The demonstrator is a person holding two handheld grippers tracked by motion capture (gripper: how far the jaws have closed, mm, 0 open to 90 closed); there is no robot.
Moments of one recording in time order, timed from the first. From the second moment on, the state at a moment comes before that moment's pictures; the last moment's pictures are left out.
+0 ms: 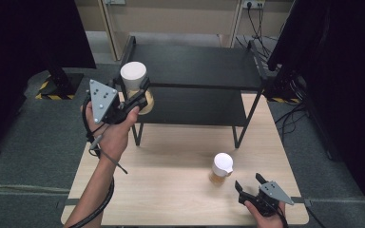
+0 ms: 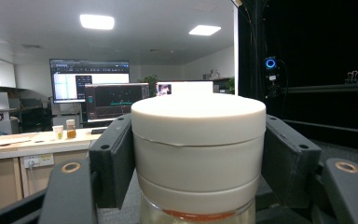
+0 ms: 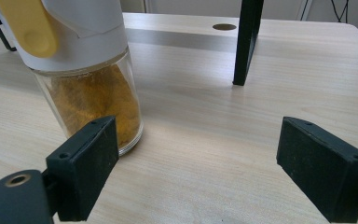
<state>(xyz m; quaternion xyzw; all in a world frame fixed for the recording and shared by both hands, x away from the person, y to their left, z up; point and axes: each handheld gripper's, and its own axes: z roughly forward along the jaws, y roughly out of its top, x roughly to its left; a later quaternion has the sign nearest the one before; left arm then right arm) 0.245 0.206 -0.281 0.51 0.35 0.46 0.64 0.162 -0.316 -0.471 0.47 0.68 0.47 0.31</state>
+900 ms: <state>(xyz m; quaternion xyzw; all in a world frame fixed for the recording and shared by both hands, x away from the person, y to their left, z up) 0.261 0.199 -0.243 0.50 0.35 0.47 0.64 0.162 -0.317 -0.471 0.47 0.67 0.48 0.31</state>
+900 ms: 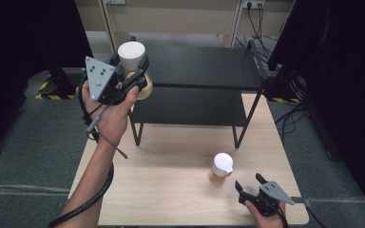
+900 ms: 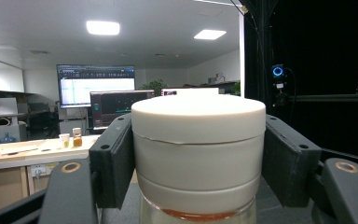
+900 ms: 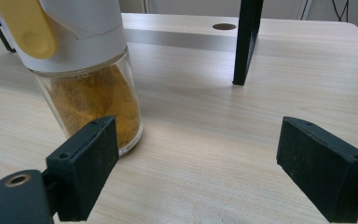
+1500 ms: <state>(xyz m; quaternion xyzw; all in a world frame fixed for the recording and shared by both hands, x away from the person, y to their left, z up) 0.297 0.186 -0.218 0.50 0.37 0.49 0.61 0.162 -0.317 -0.472 0.47 0.67 0.48 0.31</state>
